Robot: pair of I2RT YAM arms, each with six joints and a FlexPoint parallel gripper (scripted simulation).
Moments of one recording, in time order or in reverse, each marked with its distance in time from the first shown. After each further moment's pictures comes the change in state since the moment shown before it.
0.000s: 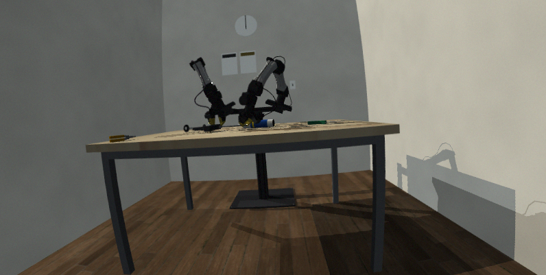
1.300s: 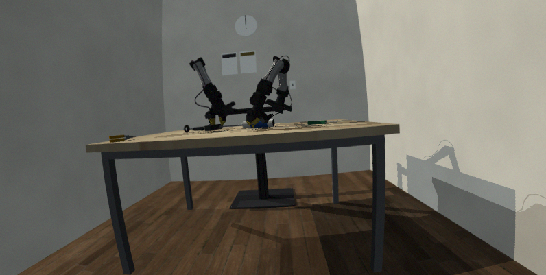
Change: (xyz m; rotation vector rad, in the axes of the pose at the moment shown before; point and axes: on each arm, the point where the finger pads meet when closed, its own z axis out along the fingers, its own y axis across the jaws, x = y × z) left arm -0.040 0.014 -0.023 0.010 0.060 0.002; right arm 0.000 0.004 0.000 -0.020 0.001 -0.006
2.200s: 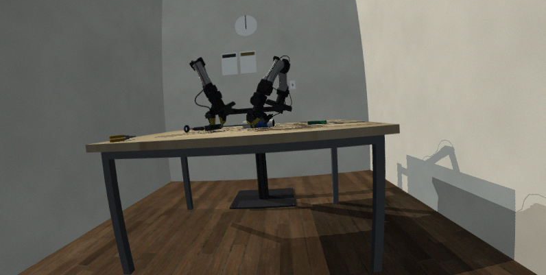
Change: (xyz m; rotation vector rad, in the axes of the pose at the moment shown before) left arm 0.000 0.001 0.000 0.002 0.013 -0.003; right arm 0.000 0.000 0.000 -0.001 0.001 -0.003
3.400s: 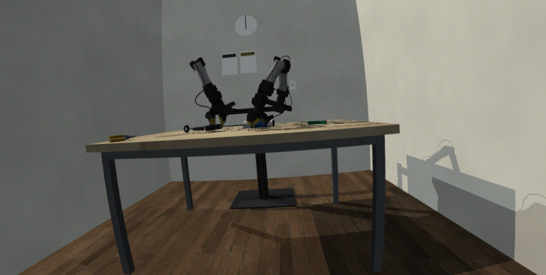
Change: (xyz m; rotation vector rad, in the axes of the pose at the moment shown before) left arm 0.001 0.004 0.001 0.000 0.045 -0.010; right arm 0.002 0.000 0.000 0.001 0.006 -0.008
